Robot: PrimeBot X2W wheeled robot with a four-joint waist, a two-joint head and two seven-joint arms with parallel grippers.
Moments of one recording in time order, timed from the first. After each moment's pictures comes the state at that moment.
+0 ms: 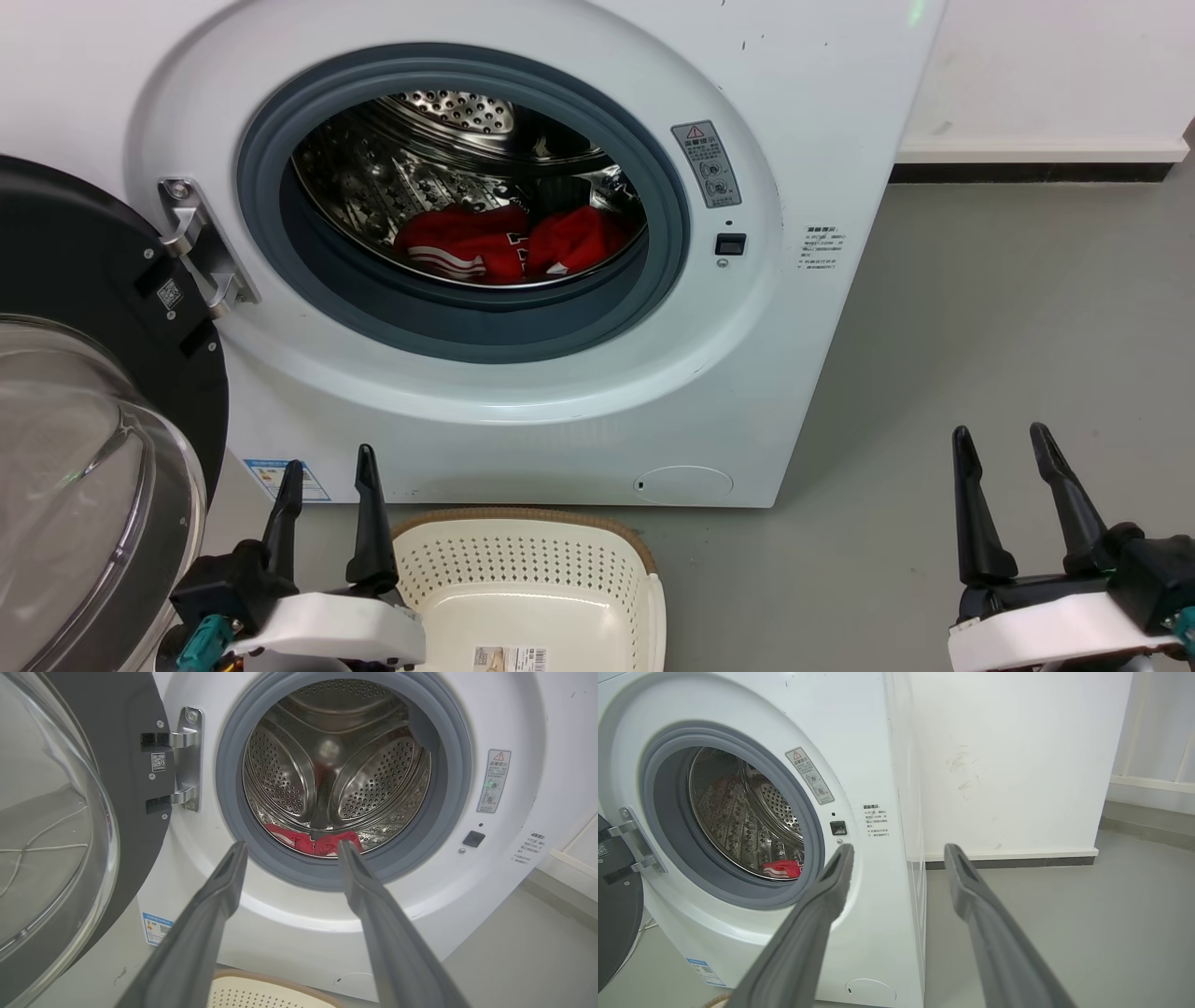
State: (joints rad) left arm 0.03 0.05 -0.03 0.04 -0.32 0.05 -0.21; right arm 0.07 -0.05 -0.03 -0.04 0.16 0.13 -0.21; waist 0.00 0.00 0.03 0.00
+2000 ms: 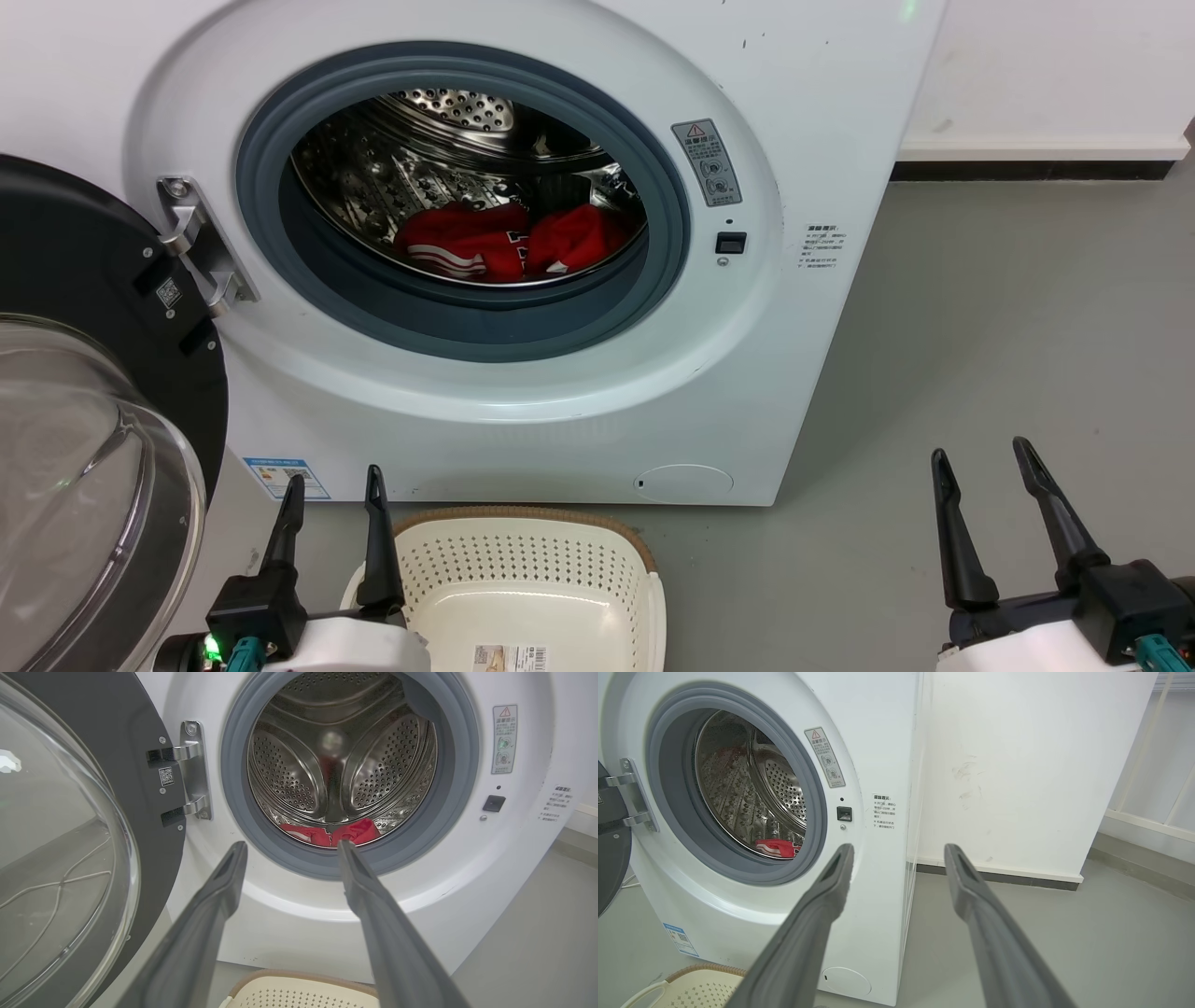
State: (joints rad) left arm 0.06 0.05 -0.03 0.07 -0.16 0.08 -0.26; right arm 0.10 -0.05 -0.01 -0.05 0.00 0.13 -0.26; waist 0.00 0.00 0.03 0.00
